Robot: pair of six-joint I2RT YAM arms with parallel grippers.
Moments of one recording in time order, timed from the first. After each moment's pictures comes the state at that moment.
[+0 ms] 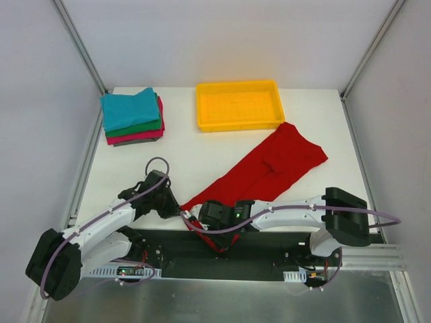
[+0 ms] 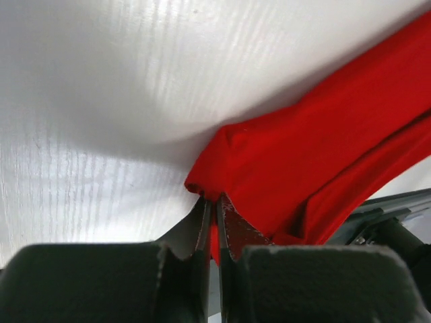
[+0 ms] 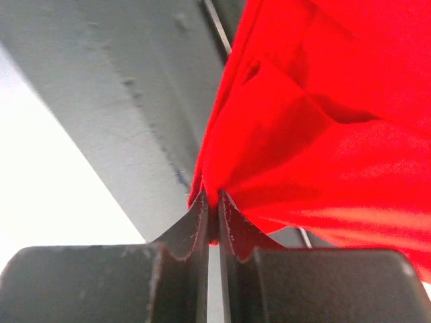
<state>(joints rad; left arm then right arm) -0.54 0.98 0.38 -0.49 0.20 -1.05 1.42 1.60 0.98 -0.59 -0.11 0.31</state>
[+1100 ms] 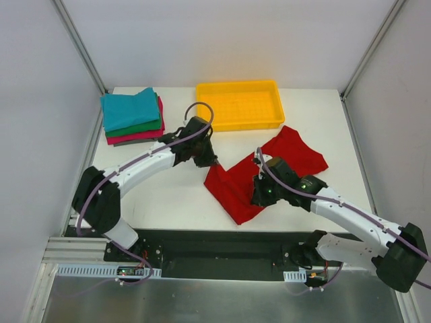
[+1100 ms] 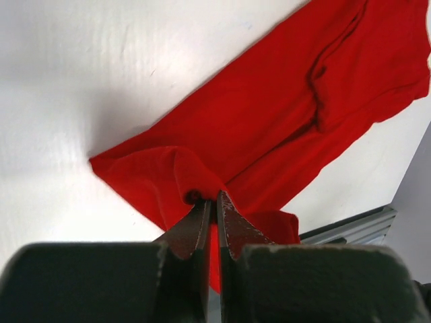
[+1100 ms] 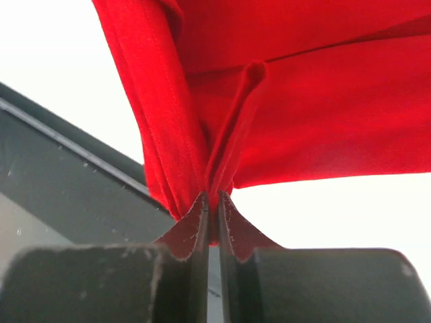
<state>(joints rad) -0.67 1.53 1.16 -0.54 0.07 -0.96 0.84 1.05 0.75 -0.65 -0.11 0.48</state>
